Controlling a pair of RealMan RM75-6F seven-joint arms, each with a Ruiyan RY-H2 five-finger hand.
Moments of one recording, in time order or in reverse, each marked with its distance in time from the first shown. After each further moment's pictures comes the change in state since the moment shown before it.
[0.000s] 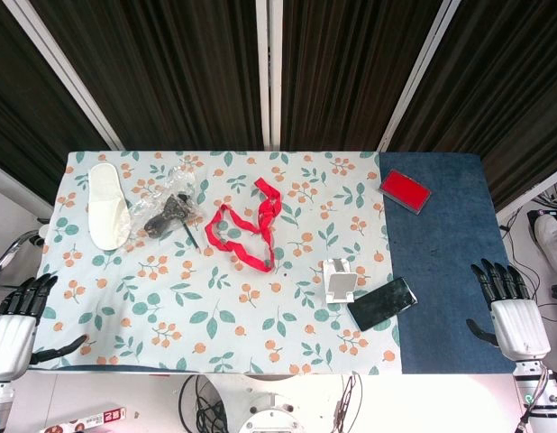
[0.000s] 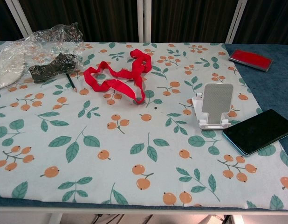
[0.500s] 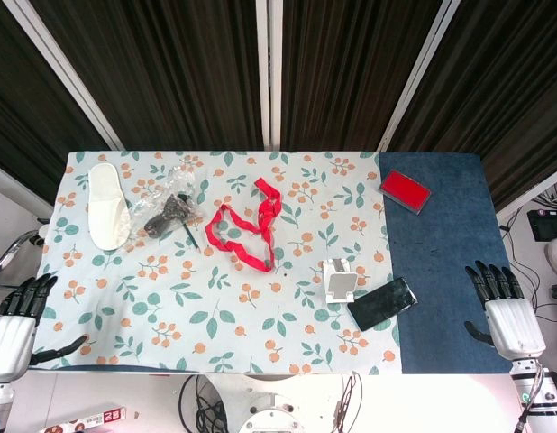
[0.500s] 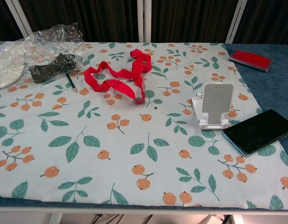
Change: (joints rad) left arm 0.003 -0.014 -0.001 0.030 0.013 0.020 -0.020; right arm 0.016 0.036 -0.002 -0.067 0.004 -0.064 -0.081
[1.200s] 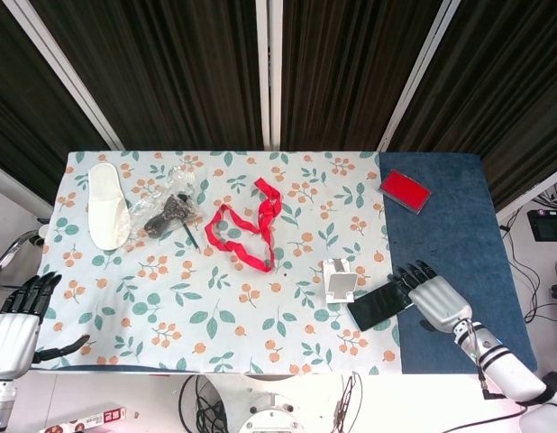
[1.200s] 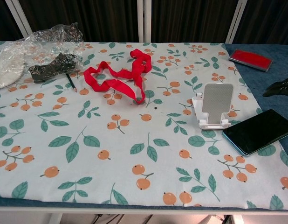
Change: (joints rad) left arm -0.013 0.021 0.003 -0.041 0.002 -0.024 0.020; right arm 0.357 0.137 0.002 -0.206 0.041 -0.577 -0.242
